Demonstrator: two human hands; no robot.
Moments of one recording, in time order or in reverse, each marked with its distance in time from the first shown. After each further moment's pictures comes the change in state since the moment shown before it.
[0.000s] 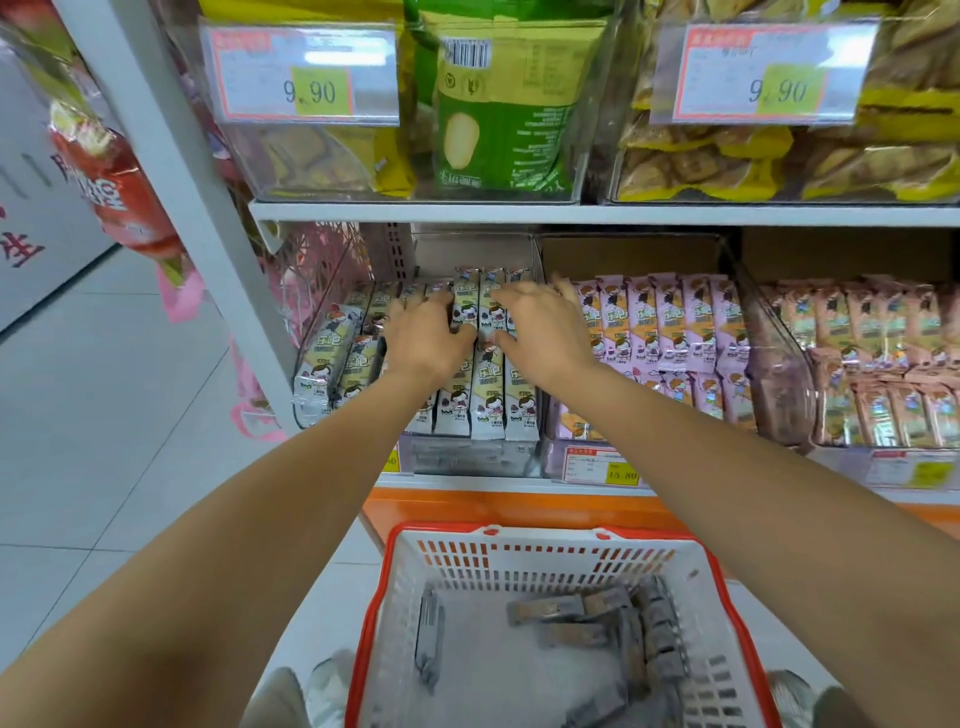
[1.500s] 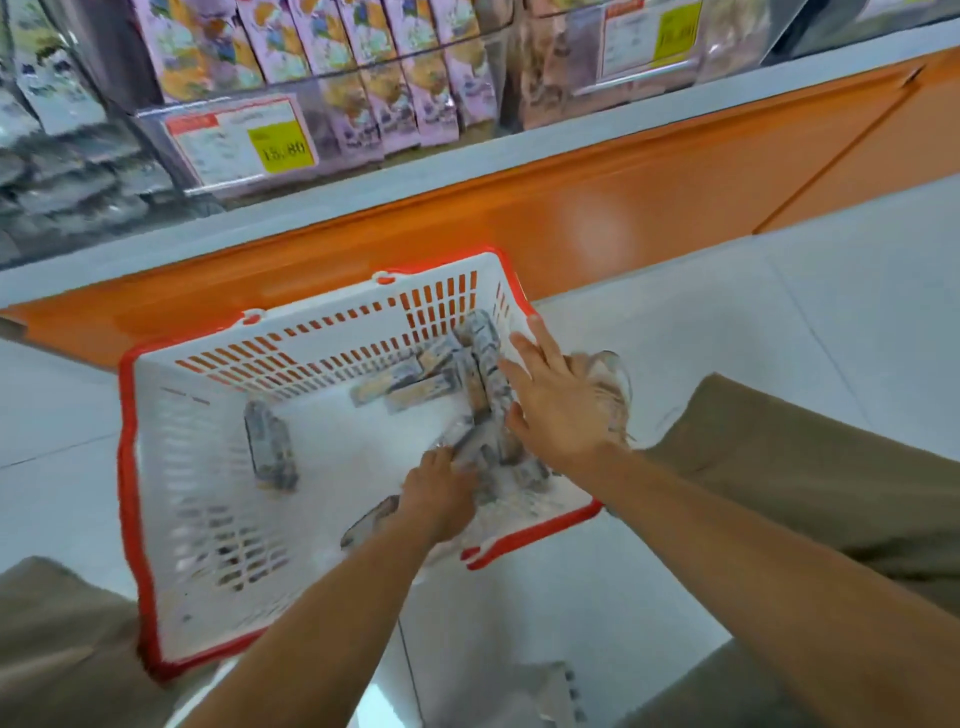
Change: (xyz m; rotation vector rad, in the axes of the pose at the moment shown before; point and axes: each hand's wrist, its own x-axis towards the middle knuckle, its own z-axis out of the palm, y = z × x) left_hand -0.369 -0.001 0.300 0.407 -1.102 0.377; right_hand -0.403 0.125 0.108 -0.067 -0.459 0.317
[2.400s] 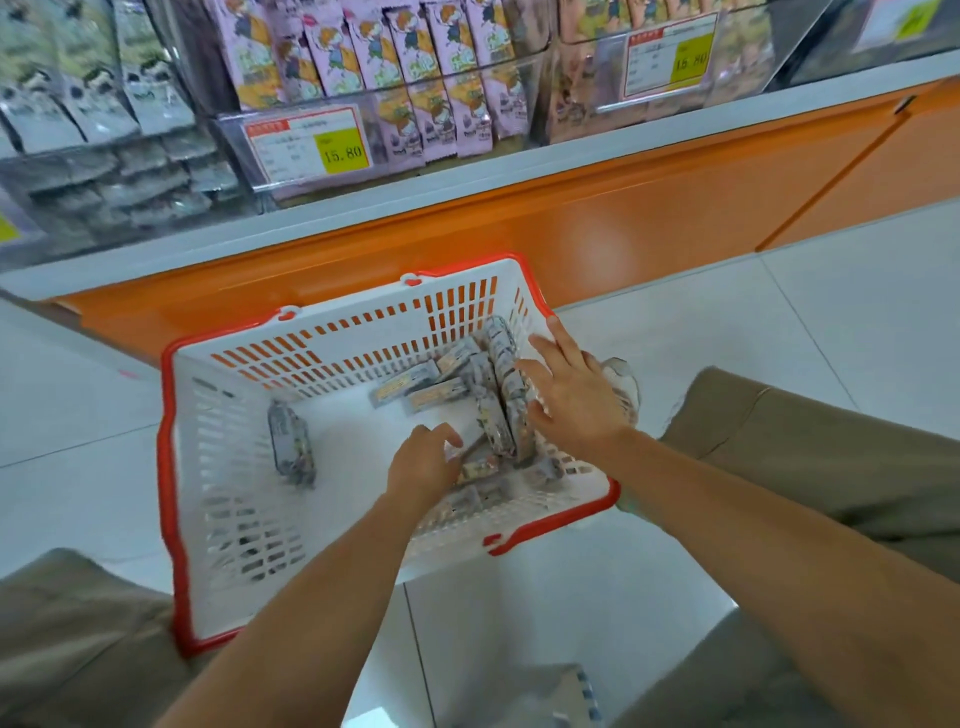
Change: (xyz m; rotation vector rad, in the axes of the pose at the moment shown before) left_hand -0.014 -0.029 -0.029 -0.434 0.270 -0.132; right_hand -0.001 0.004 0.003 0.046 0.040 -0.037
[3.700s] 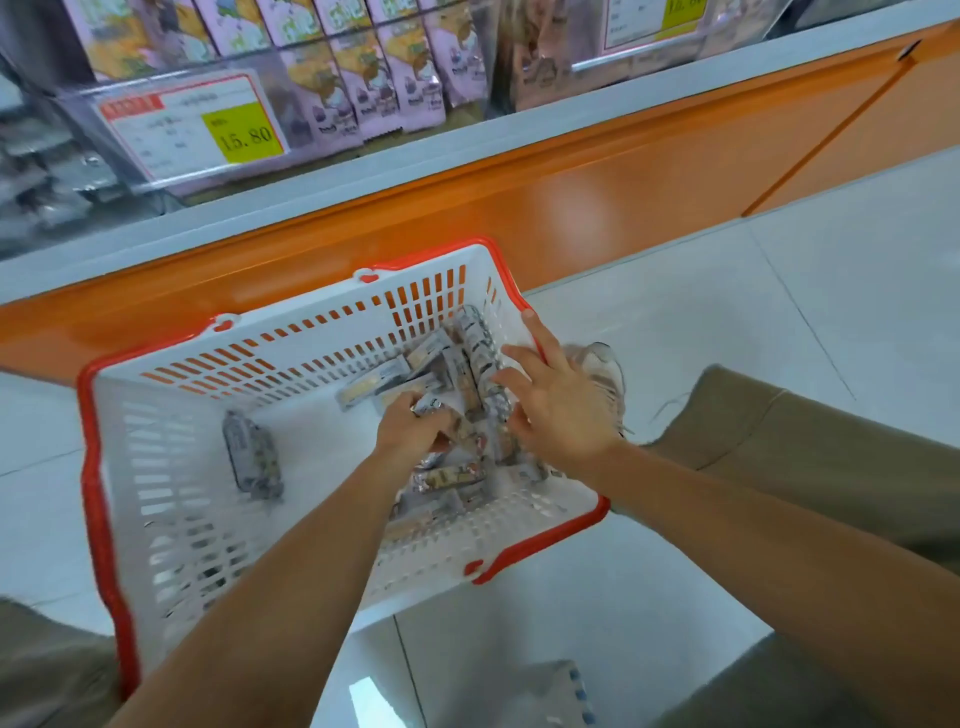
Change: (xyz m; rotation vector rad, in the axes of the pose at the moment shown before) left_hand 0.061 0.020 -0.003 -0.807 -0.050 -0.371; right_hand 0.002 0.009 0.017 0.071 0.166 -0.067
